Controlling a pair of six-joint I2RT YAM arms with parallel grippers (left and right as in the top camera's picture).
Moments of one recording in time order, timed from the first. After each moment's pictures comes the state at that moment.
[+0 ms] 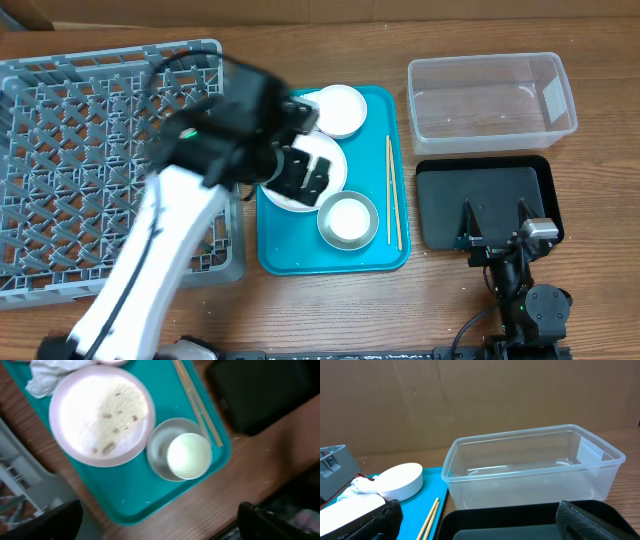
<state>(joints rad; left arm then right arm) -0.43 1.52 1.66 -1.33 0.21 -0.04 0.04 0.01 0.02 -0.03 -0.03 0.15</state>
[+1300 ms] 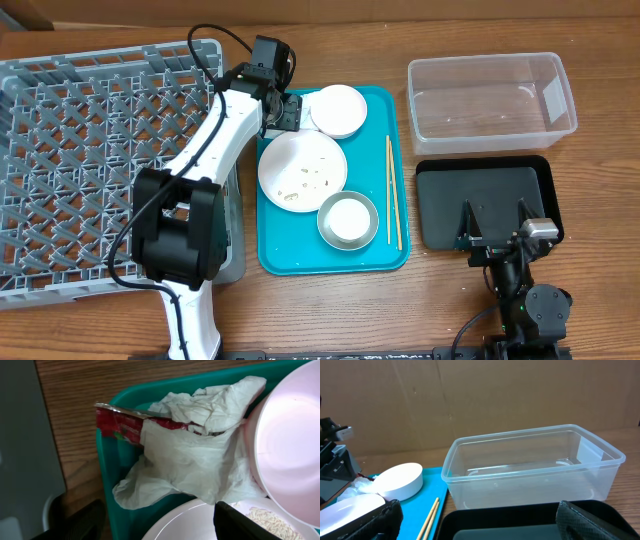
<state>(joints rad) -0.27 2.10 1.68 -0.73 -0.07 -0.15 0.04 0.01 0.02 -0.04 -0.03 0.15</state>
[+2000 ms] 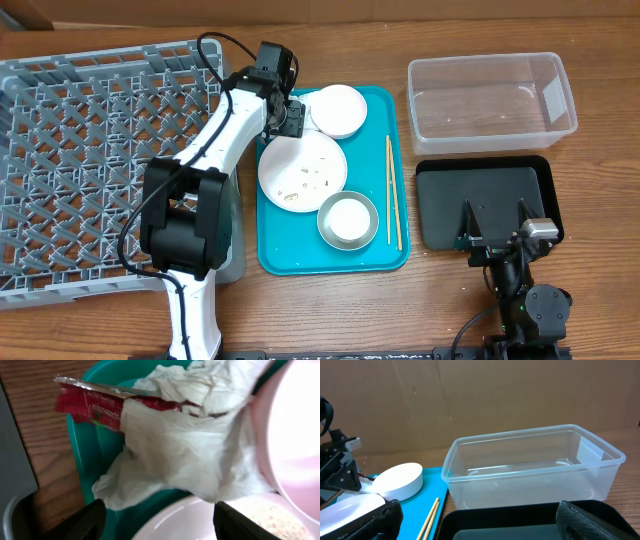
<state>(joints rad) -0.27 2.16 1.72 -0.80 -0.02 -0.15 0.04 0.01 0.02 -0.04 -0.03 0.15</state>
